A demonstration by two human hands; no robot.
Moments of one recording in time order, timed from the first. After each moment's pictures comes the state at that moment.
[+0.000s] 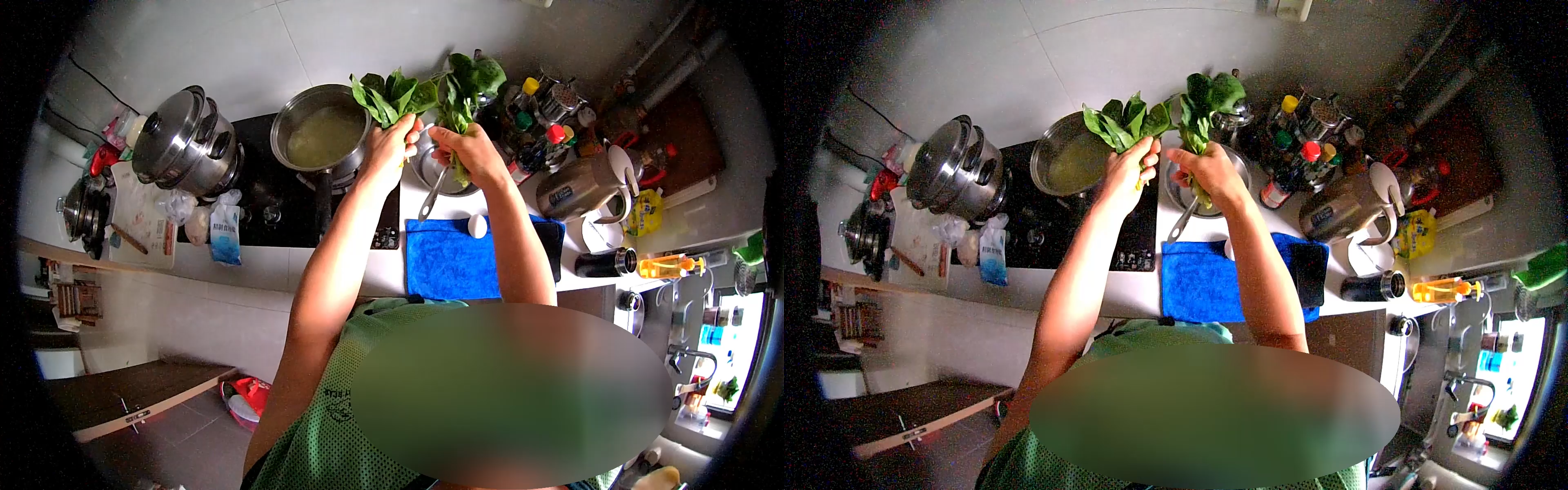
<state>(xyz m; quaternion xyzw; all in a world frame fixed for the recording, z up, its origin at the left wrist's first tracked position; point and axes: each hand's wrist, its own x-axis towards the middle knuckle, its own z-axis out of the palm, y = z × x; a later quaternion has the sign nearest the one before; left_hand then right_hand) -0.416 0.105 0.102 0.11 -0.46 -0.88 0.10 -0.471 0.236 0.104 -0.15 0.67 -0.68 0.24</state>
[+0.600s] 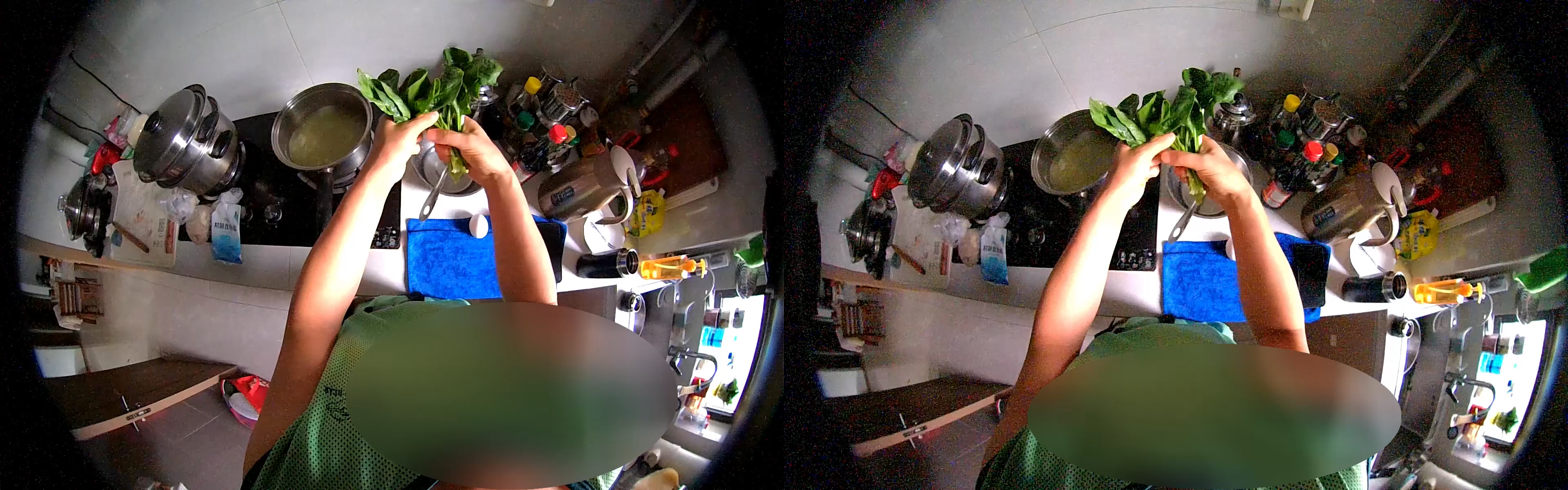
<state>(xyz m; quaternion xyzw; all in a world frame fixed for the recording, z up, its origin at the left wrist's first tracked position) -0.427 0.108 0.106 0.13 -0.60 -0.78 0.10 -0.473 0.237 0.113 -0.22 0.59 -0.72 0.30</state>
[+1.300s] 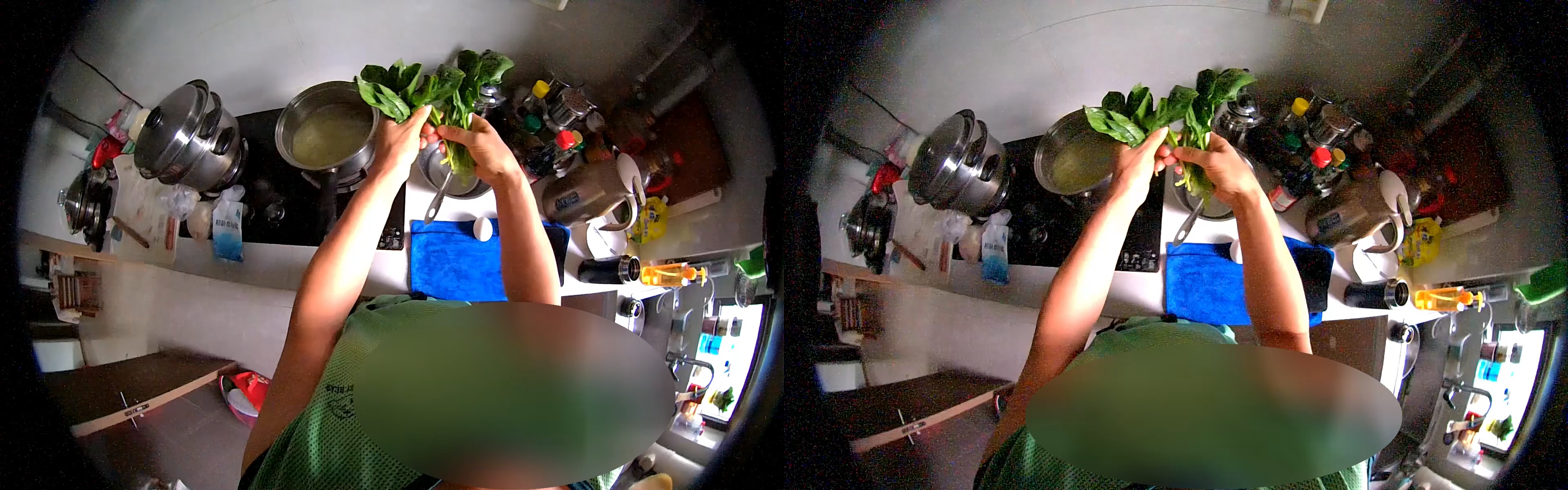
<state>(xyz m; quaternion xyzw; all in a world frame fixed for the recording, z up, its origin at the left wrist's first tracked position) -0.432 0.103 0.099 0.14 -0.58 -0.78 0.16 -0.477 0.231 0.117 -0.17 0.56 -0.75 0.32</state>
